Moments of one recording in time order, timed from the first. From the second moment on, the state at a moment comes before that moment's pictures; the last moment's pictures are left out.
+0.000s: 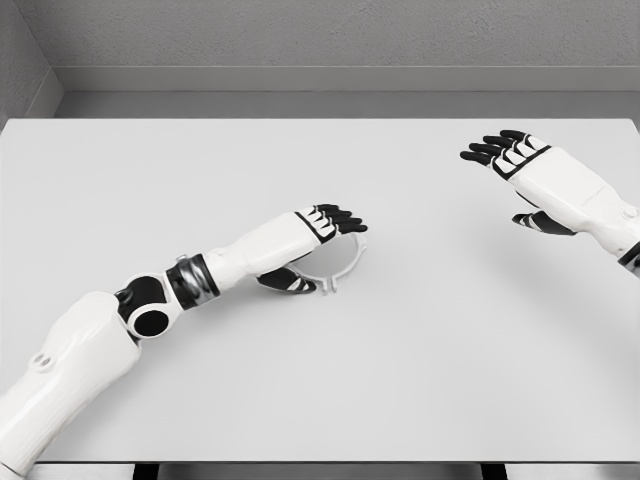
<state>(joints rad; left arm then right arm) -0.46 0.38 -0.72 -1.29 -0.54 -0.61 -0.03 -0.18 -0.60 0.00 -1.65 0.68 -0.60 0.31</state>
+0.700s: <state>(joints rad) -0.52 0.53 -0.67 -1.27 -0.48 -0.61 -0.02 -0.40 -0.55 0.22 -1.61 0.69 -0.57 0.32</state>
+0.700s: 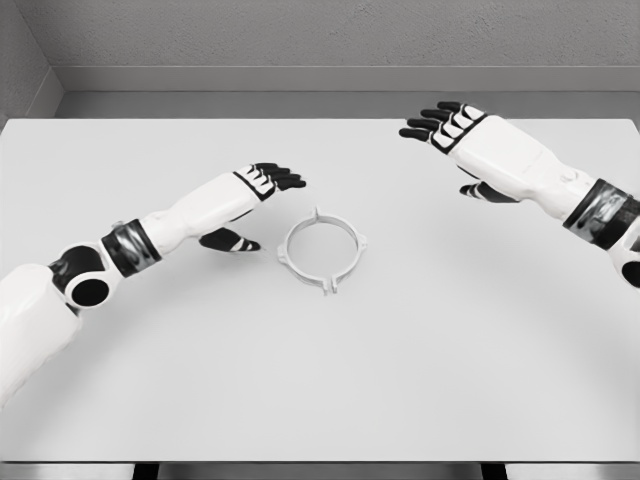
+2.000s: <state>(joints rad) -0.58 0.57 -0.63 -1.15 -0.47 -0.61 -0.02 -0.49 -0.31 0.43 -1.31 0.78 -0.56 0.34</state>
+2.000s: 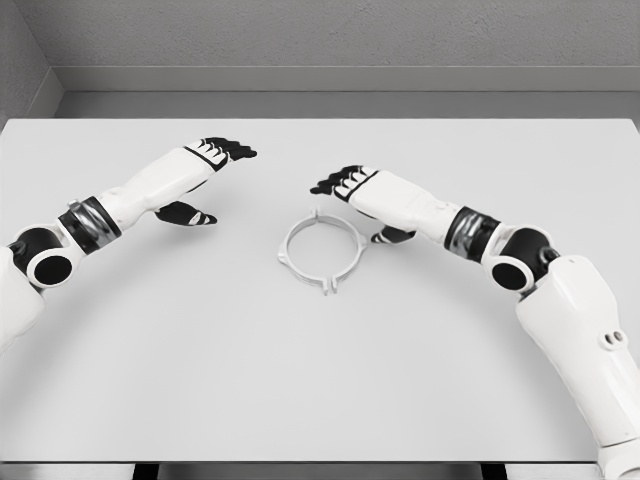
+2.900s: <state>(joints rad) -0.58 0.63 -0.62 -1.15 -0.47 -0.61 -0.02 -0.49 -0.29 0.44 -1.31 0.79 -0.56 0.35</state>
